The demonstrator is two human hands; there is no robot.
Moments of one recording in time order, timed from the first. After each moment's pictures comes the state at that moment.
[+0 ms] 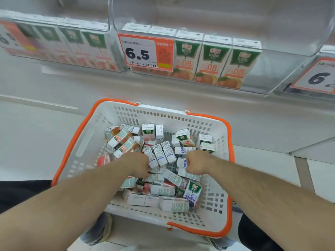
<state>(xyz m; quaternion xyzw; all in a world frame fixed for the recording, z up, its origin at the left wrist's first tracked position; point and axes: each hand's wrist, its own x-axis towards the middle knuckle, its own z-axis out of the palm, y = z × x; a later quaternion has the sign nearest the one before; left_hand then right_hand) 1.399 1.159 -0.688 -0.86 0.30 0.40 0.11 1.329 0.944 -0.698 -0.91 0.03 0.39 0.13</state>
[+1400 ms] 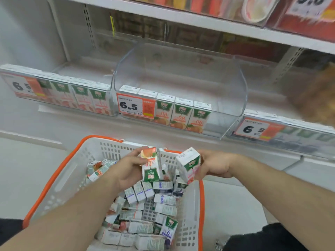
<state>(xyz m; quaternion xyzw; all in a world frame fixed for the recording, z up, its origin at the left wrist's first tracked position) 1.398 1.118 -0.595 -0.44 -0.06 0.42 -0.79 1.313 0.876 -0.511 -0.75 0.09 0.35 0.54</state>
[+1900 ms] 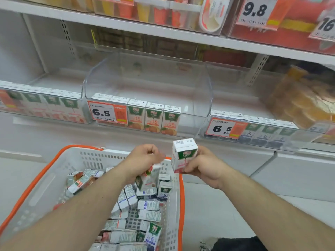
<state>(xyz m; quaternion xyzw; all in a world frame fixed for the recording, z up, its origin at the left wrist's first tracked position) 1.365 1.037 -0.534 -0.72 0.15 0.31 -0.60 1.265 0.865 -0.495 -0.67 0.21 0.09 0.71</state>
